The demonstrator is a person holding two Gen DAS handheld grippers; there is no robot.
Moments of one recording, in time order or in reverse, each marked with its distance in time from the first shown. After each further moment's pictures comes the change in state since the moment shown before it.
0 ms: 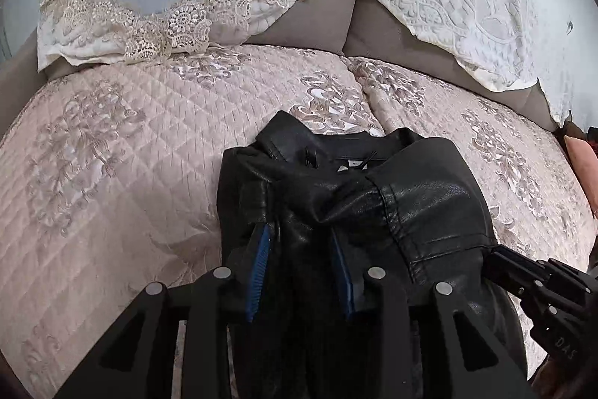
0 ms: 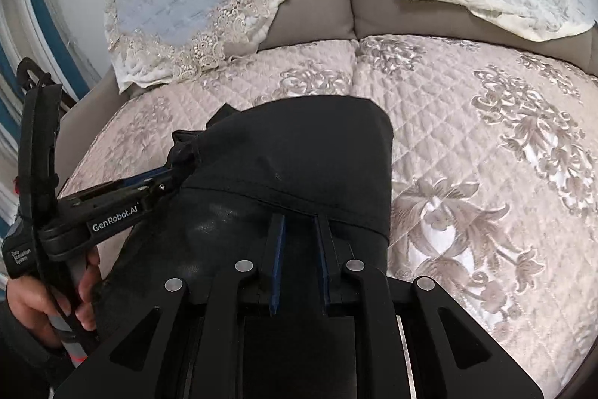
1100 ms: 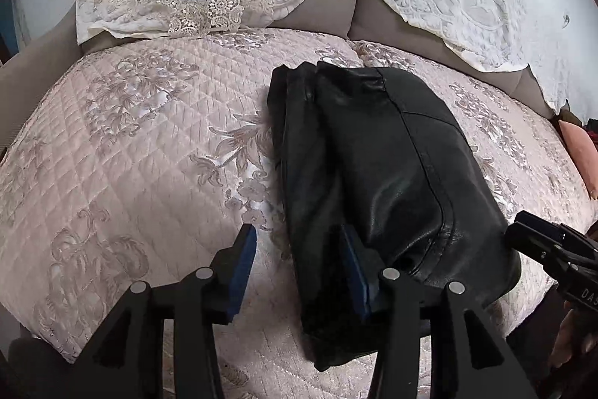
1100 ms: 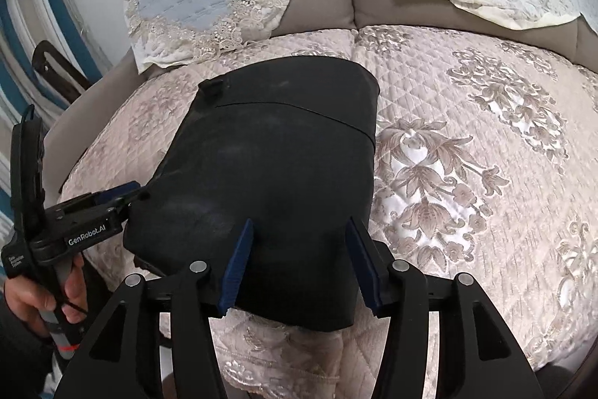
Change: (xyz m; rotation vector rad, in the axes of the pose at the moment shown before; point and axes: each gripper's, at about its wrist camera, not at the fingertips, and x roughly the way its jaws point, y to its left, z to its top) left arm -0.075 0.016 -0.074 -0.011 0.020 0.030; right arm -0.068 0.011 -0.056 -0.006 0.010 0.013
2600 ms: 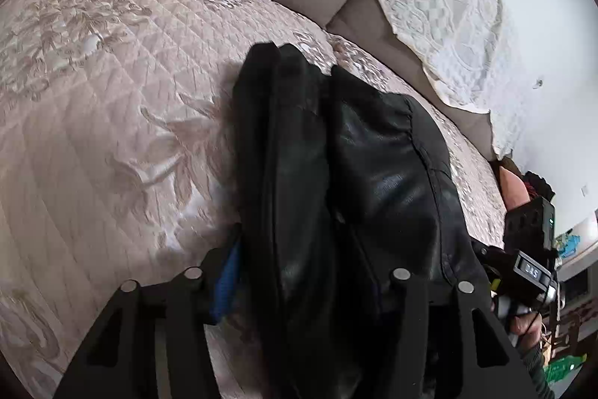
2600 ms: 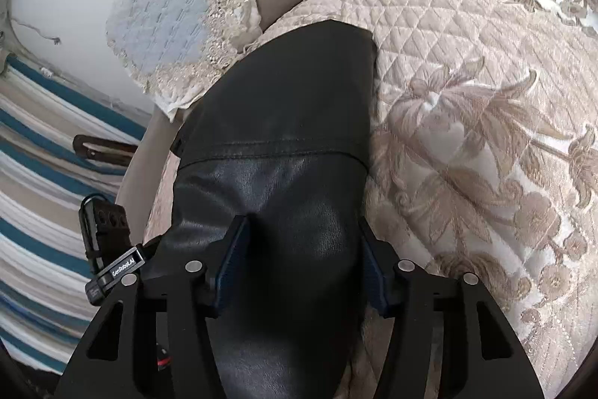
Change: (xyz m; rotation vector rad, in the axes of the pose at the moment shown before) left arm 0.067 0.033 0.020 -0.194 0.099 -0.369; right arm 0.084 -0.083 0.027 0.348 0.120 0.401
